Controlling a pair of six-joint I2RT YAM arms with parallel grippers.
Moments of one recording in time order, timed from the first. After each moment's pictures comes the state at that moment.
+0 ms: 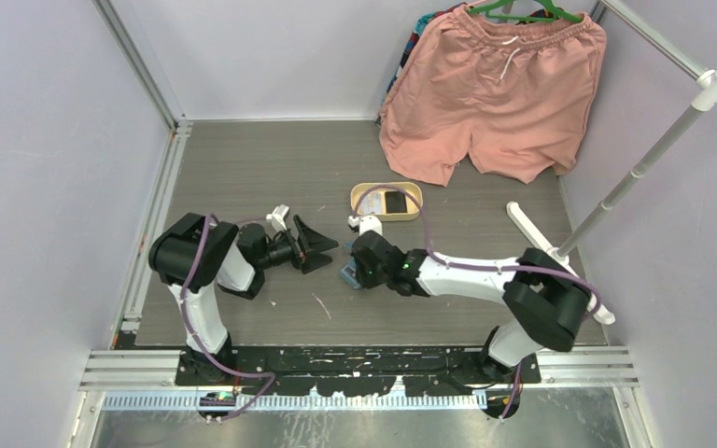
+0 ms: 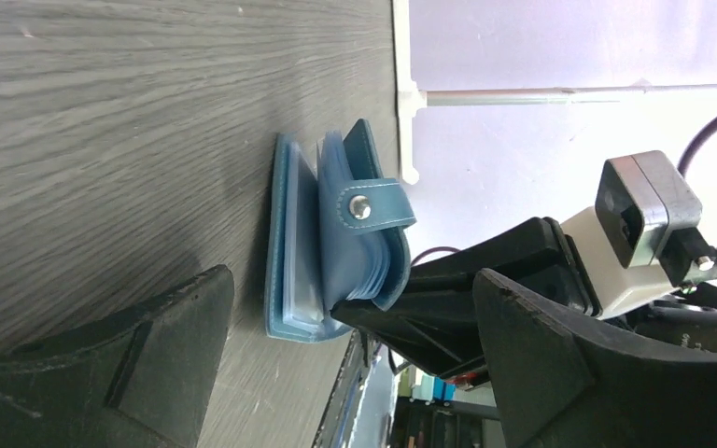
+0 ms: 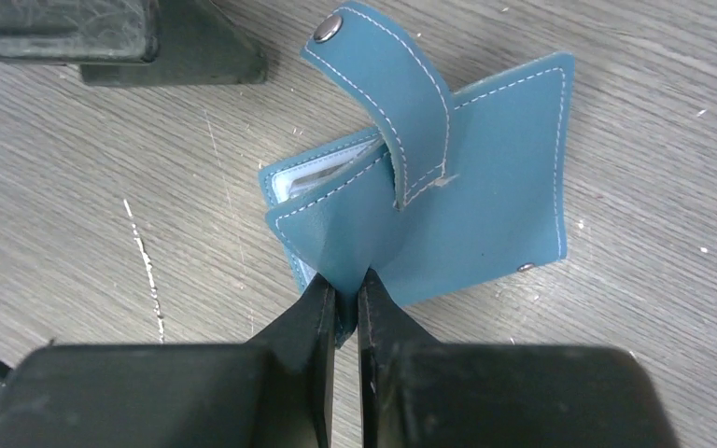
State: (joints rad) left arm -0.30 1.87 0.36 1.22 0.79 -1.22; right arm 0.98 1.56 0.84 -0.16 0.22 0.52
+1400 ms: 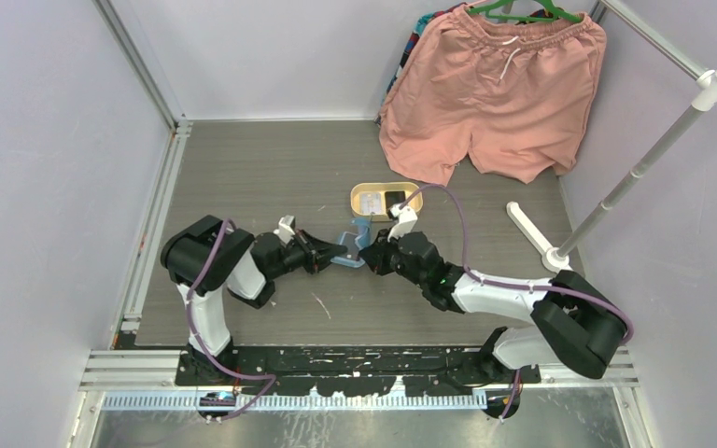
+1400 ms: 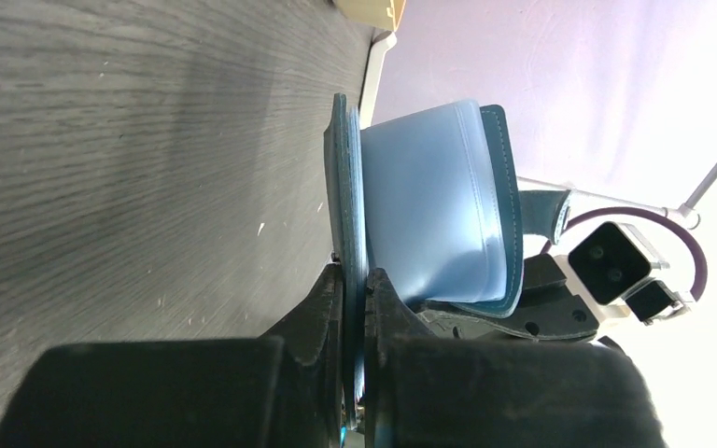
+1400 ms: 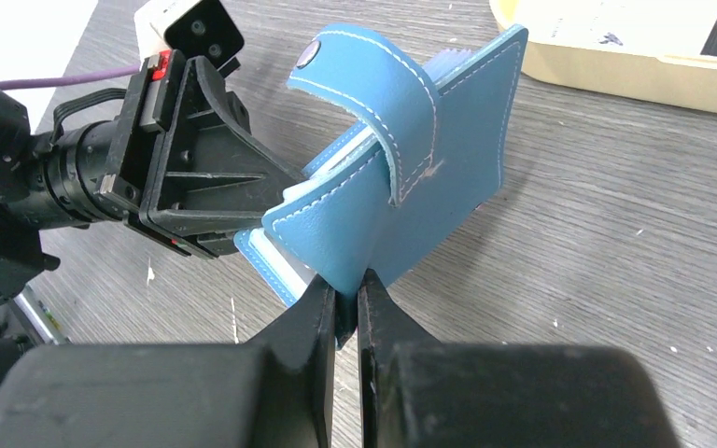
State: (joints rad) left arm -0.47 1.92 0.33 1.38 0.51 -1.59; right arm 0.84 1.32 0.47 0.48 0.09 0.55
